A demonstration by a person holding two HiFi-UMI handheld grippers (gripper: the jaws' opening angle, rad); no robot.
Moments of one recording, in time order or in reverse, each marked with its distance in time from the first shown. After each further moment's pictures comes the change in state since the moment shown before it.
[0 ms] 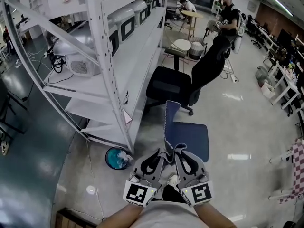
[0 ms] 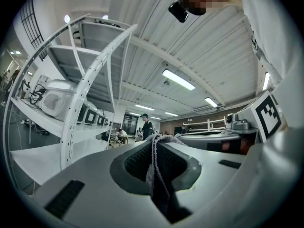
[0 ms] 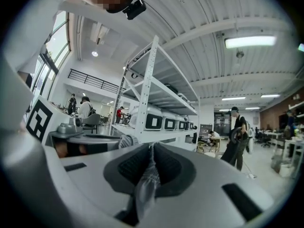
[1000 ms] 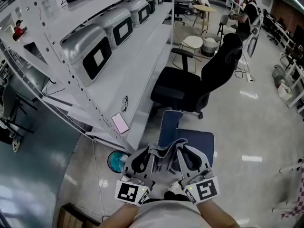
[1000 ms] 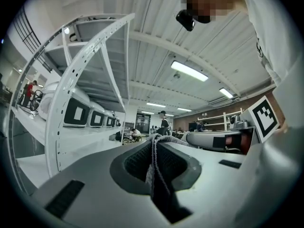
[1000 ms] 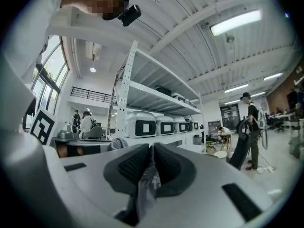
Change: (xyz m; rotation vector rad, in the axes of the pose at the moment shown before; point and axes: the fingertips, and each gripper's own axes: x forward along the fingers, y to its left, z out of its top) left arm 0.125 0.031 0.002 0.053 0.037 0.180; right arm 0.065 -0.142 -0.001 0.128 -0.087 0.112
